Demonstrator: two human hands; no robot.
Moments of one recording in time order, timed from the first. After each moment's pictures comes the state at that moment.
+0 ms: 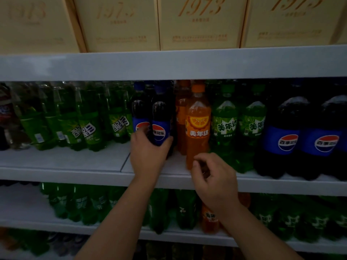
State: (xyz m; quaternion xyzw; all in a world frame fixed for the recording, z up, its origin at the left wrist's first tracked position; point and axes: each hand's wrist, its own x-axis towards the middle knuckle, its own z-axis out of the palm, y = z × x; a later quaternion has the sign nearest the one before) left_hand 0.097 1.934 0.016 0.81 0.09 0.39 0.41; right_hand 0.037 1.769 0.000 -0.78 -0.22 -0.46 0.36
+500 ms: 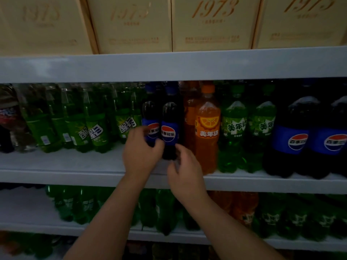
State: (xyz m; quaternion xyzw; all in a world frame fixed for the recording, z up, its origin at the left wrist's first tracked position) left_hand 0.098 1.982 0.021 0.84 0.01 0.42 0.35; right_hand 0.051 1.854 -0.005 -0.84 -0.15 -0.23 0.48
